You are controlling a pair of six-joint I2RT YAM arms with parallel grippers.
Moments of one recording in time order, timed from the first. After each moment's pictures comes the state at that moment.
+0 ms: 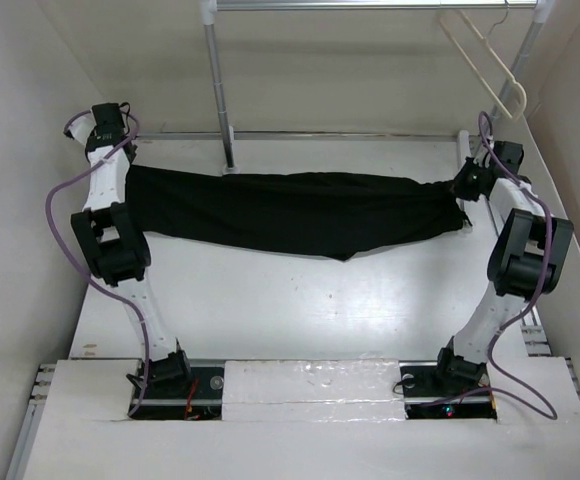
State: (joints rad) left arm 0.26 2.08 1.94 -0.63 -0.37 -0.81; right arm -0.31 1.90 1.41 -0.31 -0.38 0.25
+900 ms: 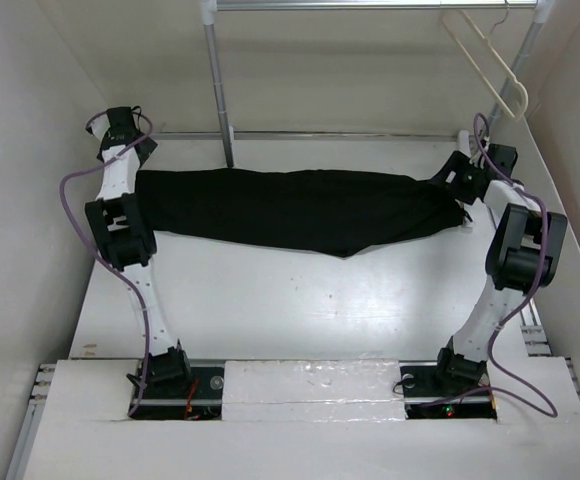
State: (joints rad) left arm 0.24 2.36 2.18 -0.59 -0.25 -0.71; right arm -0.30 2.00 1.44 -0.17 -0.40 0.32
